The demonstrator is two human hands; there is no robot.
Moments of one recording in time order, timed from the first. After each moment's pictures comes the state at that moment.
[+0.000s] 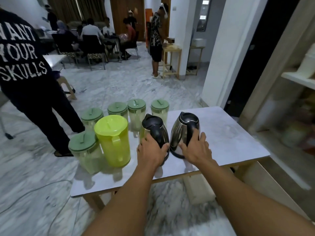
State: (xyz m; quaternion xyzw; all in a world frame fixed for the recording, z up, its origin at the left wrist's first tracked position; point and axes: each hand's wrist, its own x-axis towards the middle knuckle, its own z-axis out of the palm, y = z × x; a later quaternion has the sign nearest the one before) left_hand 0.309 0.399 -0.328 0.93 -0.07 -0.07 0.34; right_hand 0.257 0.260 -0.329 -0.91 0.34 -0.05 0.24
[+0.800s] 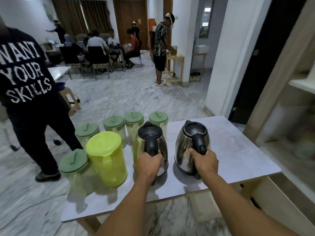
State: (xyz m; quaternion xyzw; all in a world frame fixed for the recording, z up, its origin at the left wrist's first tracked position) left_hand 0.335 0.368 -0.323 0.82 0.06 -0.11 0.55; right_hand 0.282 0.207 -0.335 -0.72 0.42 -0.19 0.52
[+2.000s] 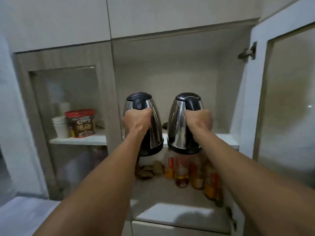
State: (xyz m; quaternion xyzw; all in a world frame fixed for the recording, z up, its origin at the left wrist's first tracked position) left_hand -0.153 0.053 -0.046 0.57 -0.46 -0.24 0.64; right_hand -0.323 0.050 -0.056 -0.41 0.61 -0.65 0.20
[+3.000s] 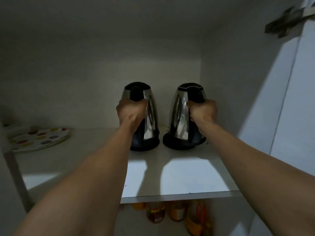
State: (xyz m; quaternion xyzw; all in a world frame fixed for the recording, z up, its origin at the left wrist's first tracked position) left_hand -0.274 -0.300 -0.039 0.50 -0.54 -0.31 0.61; right_hand -0.471 -0.267 -0.051 -0.37 0.62 -0.68 0.11
